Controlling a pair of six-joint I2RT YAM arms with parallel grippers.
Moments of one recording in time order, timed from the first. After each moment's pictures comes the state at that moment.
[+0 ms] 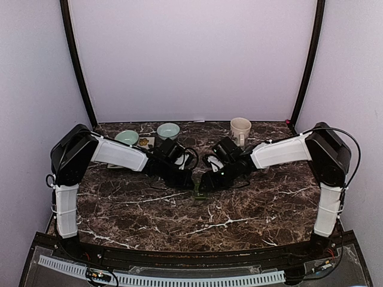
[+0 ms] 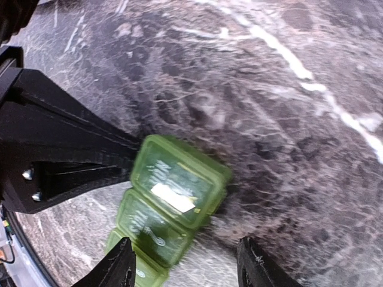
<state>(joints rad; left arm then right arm) -0.78 2.06 1.27 -0.16 0.32 -0.51 0.80 1.93 1.19 -0.30 -0.29 0.45</state>
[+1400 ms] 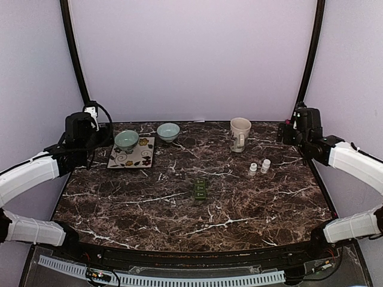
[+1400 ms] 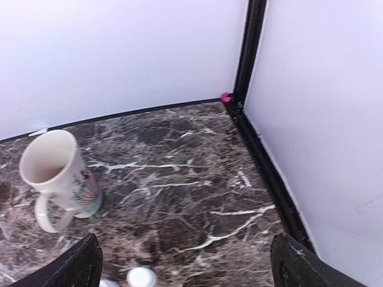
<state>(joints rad) -0.45 1.10 0.80 -0.02 -0.48 -0.16 0.39 1.19 0.88 -0.19 0.51 0.25</state>
